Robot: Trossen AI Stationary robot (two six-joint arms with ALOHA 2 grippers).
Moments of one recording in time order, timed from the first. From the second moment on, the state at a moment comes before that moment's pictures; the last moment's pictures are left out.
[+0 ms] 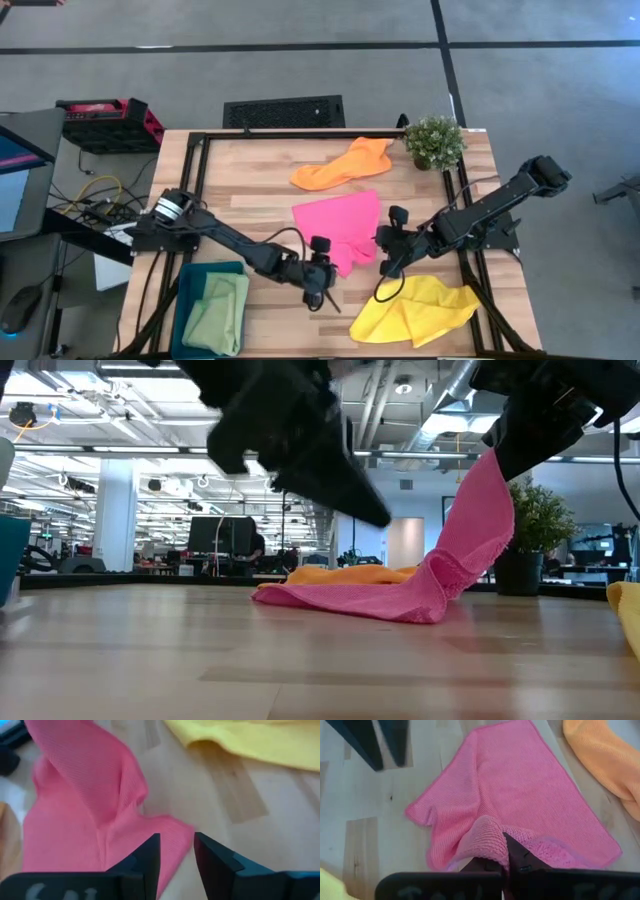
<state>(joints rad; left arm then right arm) -0.40 1.95 1.25 -0.08 -0.41 0.08 0.46 1.32 0.79 -0.48 0.47 0.45</state>
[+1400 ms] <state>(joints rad) -0.34 2.10 1.25 0.11 -0.25 0.16 0.46 1.32 0.79 -0.47 0.47 0.44</state>
